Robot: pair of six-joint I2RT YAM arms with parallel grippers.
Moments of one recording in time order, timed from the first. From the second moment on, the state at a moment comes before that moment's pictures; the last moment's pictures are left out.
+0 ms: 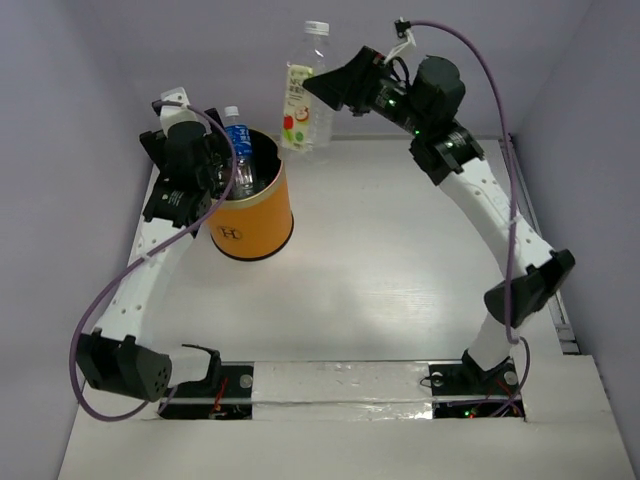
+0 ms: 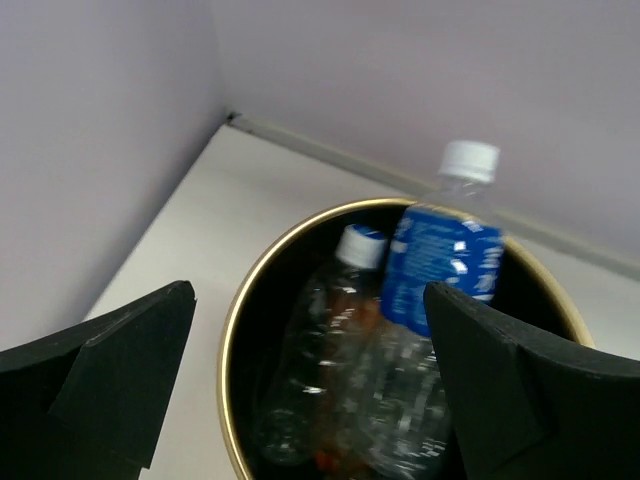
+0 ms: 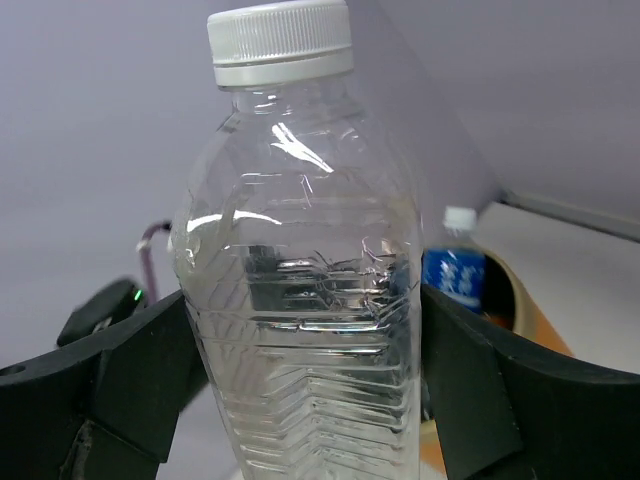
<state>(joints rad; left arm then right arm) -0.23 1.28 1.34 -0.30 -0.57 -0.21 0.55 1.70 2.00 -0.11 -0.39 0.72</state>
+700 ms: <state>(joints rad) -0.23 1.07 1.37 -0.41 -0.34 -0.52 0.79 2.17 2.21 -0.07 -0.01 0.60</state>
